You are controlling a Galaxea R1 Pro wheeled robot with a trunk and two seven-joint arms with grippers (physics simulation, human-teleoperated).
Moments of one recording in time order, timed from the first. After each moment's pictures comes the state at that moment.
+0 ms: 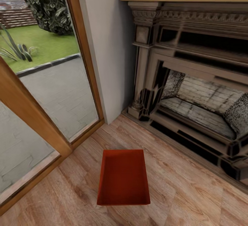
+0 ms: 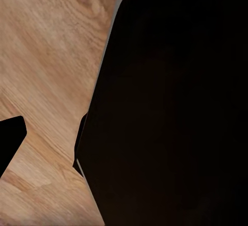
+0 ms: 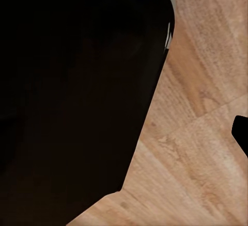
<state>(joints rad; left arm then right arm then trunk) -0.22 -0.02 -0.05 -0.01 0.38 -0.04 0.14 -0.20 -0.01 0.25 0.03 0.00 -0.12 -0.06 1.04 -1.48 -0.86</state>
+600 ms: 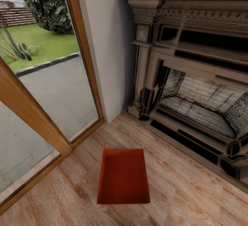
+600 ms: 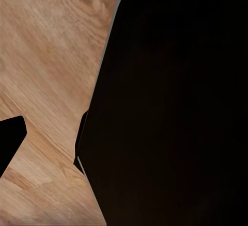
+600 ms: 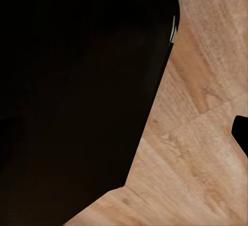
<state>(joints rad) -0.22 -0.02 -0.05 -0.01 0.38 -0.04 0.14 -0.20 -0.01 0.25 0.03 0.00 -0.11 -0.05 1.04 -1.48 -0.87</state>
